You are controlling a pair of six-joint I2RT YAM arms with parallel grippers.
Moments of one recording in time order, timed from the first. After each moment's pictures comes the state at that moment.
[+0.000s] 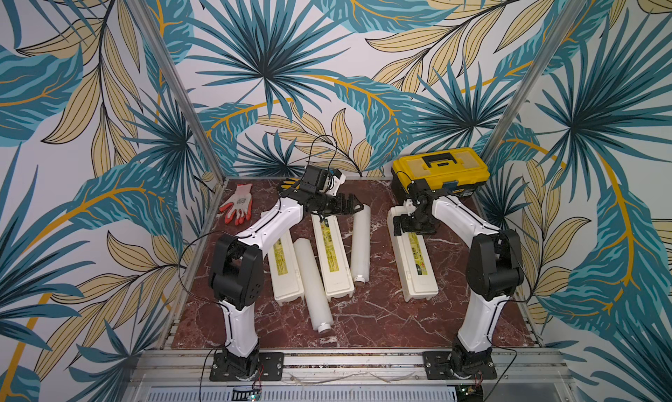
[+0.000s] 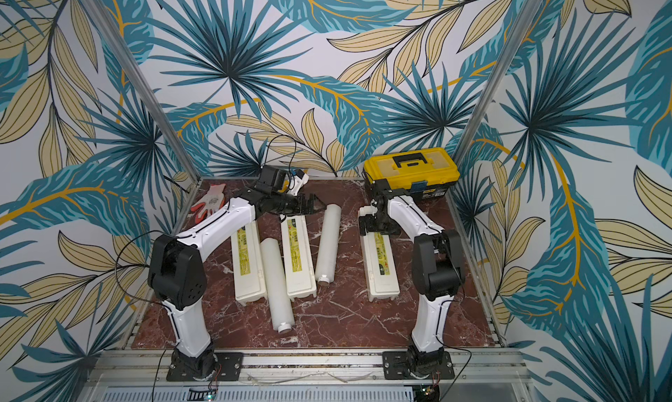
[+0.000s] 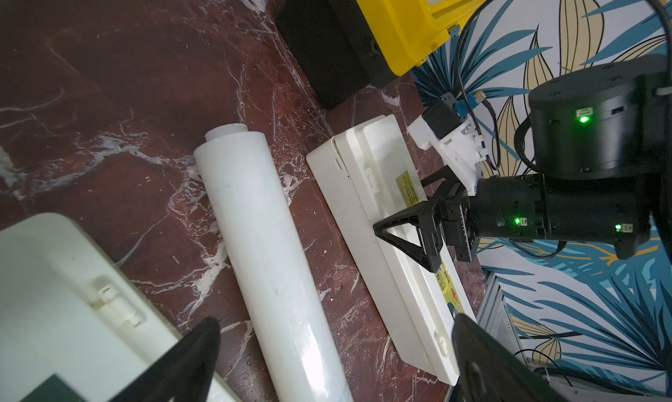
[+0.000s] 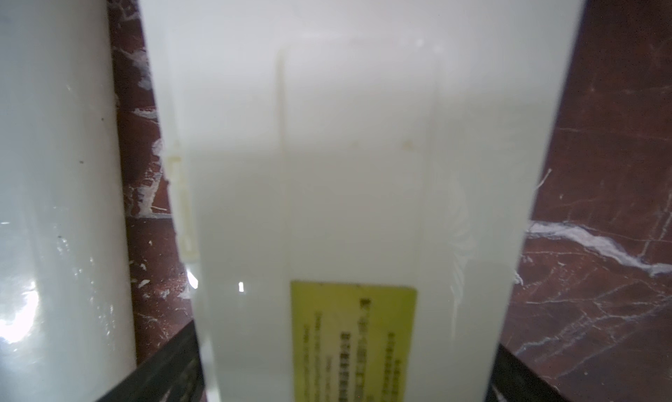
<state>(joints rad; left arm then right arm) -0.42 1.90 1.64 -0.49 0.59 -0.42 0.18 1.94 1.59 -0.99 -0.01 0.15</state>
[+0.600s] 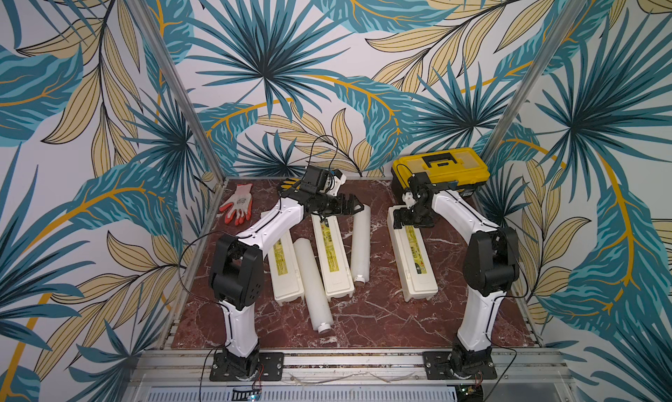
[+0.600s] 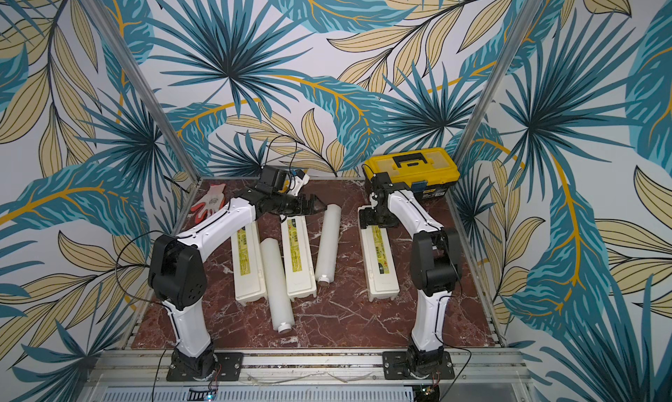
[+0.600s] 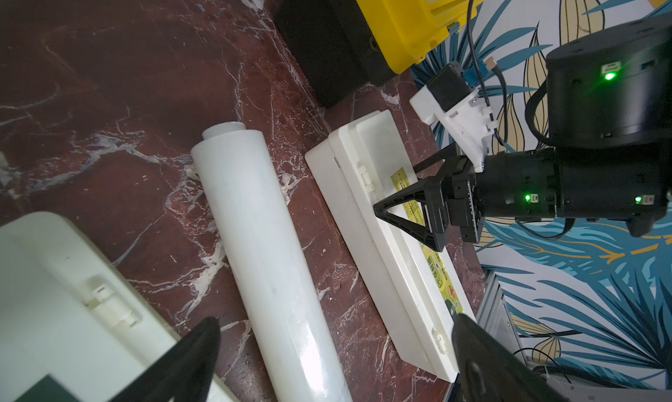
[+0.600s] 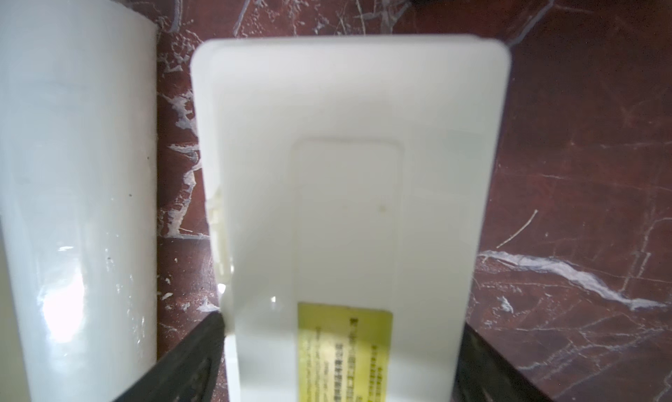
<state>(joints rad) -0.43 1.90 1.64 -0.49 0.59 -0.42 0.17 1.99 1.70 -1.01 -0.03 0.12</state>
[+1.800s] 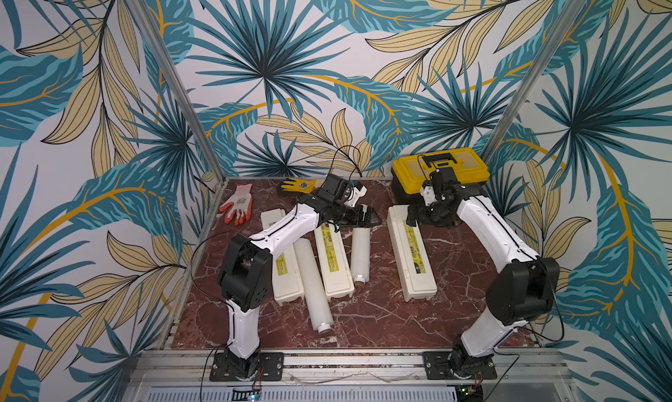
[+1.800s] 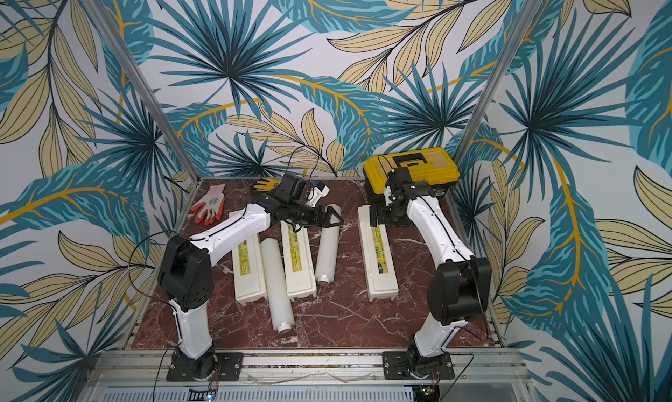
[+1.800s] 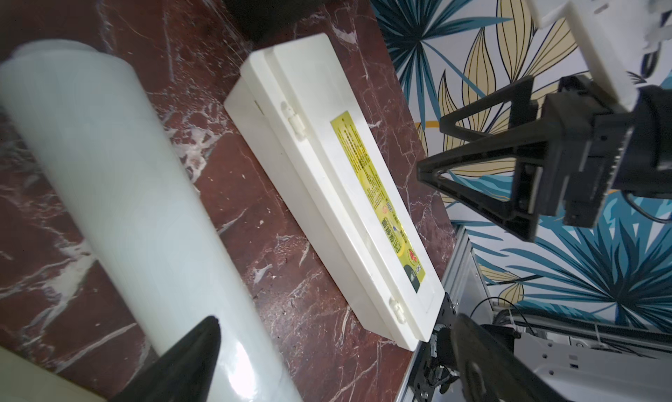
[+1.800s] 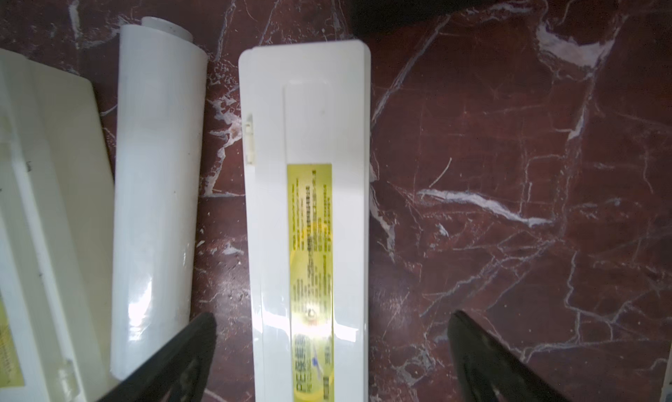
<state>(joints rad) -0.57 1.93 1.65 -0.50 0.65 -0.46 0.10 1.63 1.53 -1.07 -0.07 0.14</state>
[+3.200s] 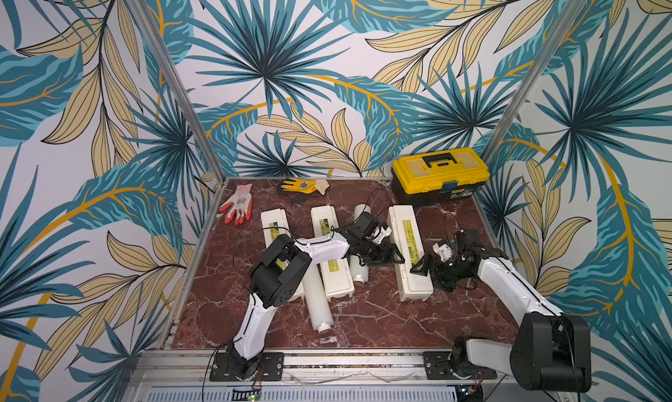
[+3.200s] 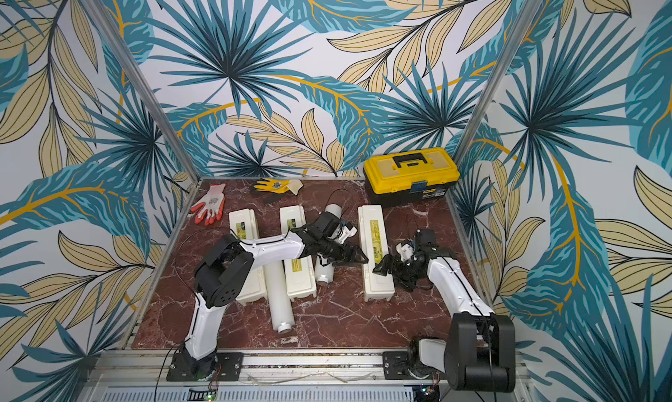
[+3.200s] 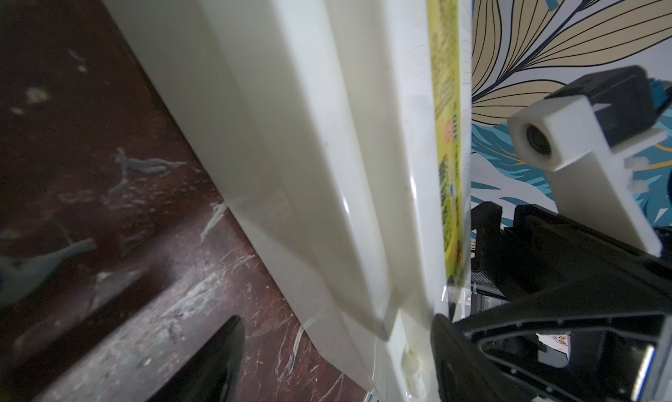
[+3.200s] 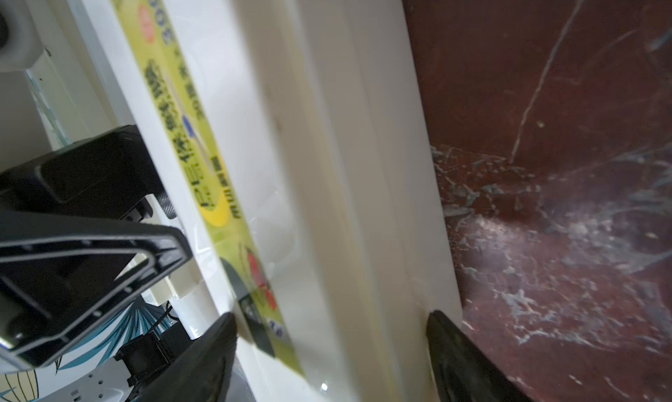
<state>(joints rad) -0.77 2.11 1.46 -0.17 0.69 -0.74 -0.08 1.23 0.74 -0.81 -0.56 0.37</state>
